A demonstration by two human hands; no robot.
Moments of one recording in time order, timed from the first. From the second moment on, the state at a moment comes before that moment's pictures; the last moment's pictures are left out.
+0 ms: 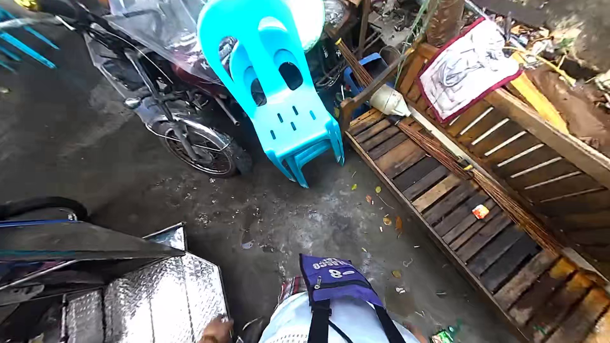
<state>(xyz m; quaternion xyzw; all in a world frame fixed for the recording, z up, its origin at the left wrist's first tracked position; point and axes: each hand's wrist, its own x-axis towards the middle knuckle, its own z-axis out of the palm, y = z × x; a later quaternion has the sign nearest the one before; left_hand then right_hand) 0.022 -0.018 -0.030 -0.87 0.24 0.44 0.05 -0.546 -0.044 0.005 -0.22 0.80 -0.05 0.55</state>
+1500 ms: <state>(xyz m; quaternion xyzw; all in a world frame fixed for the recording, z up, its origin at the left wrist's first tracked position) -0.023 -0.699 -0.084 -0.78 0.10 0.51 -0.33 -0.266 -0.717 -0.019 -0.20 0.67 -0.28 0.65</state>
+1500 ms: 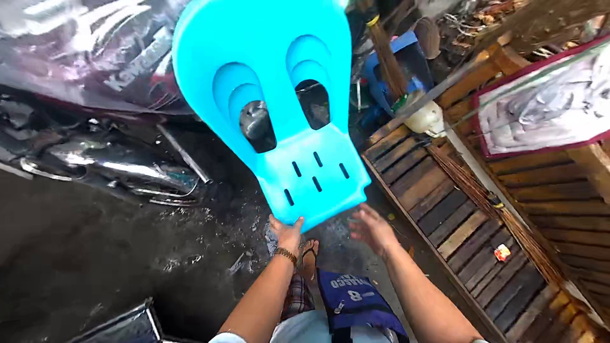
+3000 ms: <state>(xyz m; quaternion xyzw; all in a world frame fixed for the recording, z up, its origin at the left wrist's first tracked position) -0.220 -0.856 -0.153 -0.76 0.57 0.30 0.02 -0.711 -1.055 -0.332 -0.08 0.76 -0.40 0.51</state>
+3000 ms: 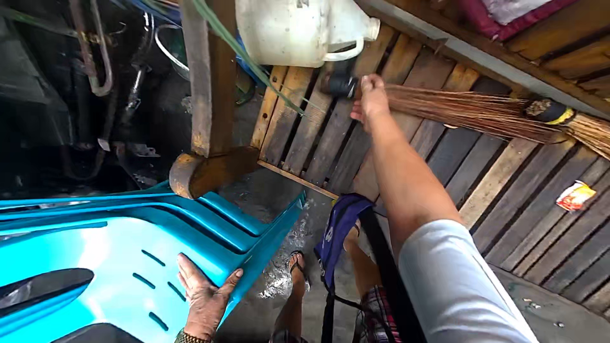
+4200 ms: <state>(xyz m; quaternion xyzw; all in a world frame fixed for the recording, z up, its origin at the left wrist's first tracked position) -0.222 -0.866 -0.149 -0.72 0.61 0.32 0.09 -0.539 -0.520 -0.087 0.10 0.84 -0.41 0.35</state>
